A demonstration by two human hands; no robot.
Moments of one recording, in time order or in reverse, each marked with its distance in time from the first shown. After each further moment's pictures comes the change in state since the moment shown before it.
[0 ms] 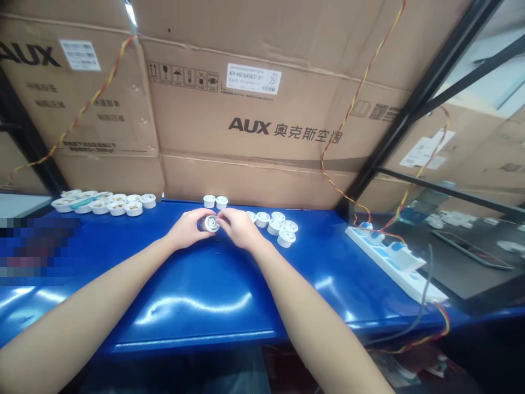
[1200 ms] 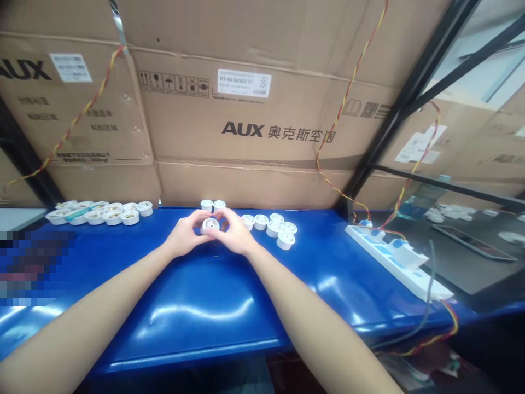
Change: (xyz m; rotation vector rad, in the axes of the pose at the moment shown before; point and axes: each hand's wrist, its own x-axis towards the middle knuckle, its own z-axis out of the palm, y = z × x) left_hand -0.001 0.003 0.002 -0.237 0.029 -0.061; right_hand 0.000 -0.002 0.016 0.386 0.094 0.127
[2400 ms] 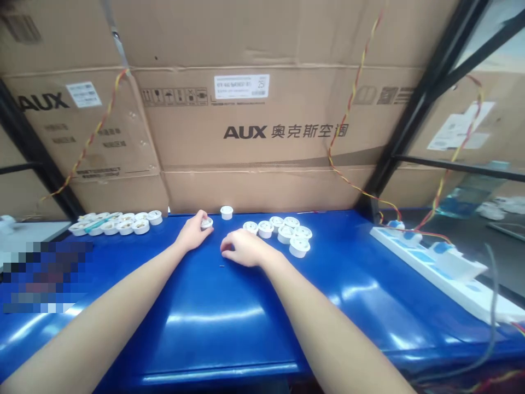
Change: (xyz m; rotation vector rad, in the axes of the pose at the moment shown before) left_hand 0.027 -0.046 0.001 0.441 0.076 -0.232; right_hand -0.002 0.005 -0.023 -0.413 -0.460 -0.138
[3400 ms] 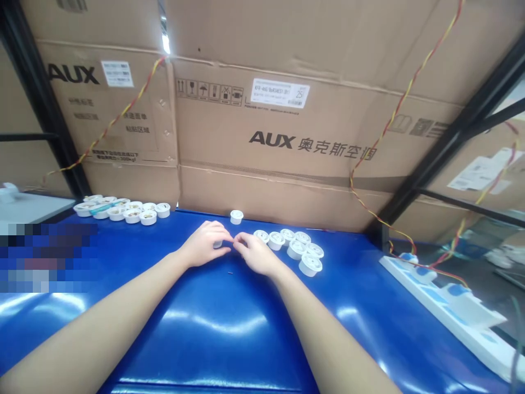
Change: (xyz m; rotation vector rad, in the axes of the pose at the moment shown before) left_hand -0.029 0.031 -0.023 0.027 -0.079 0.500; right_hand 0.007 -0.001 0.010 0.299 0.090 0.316
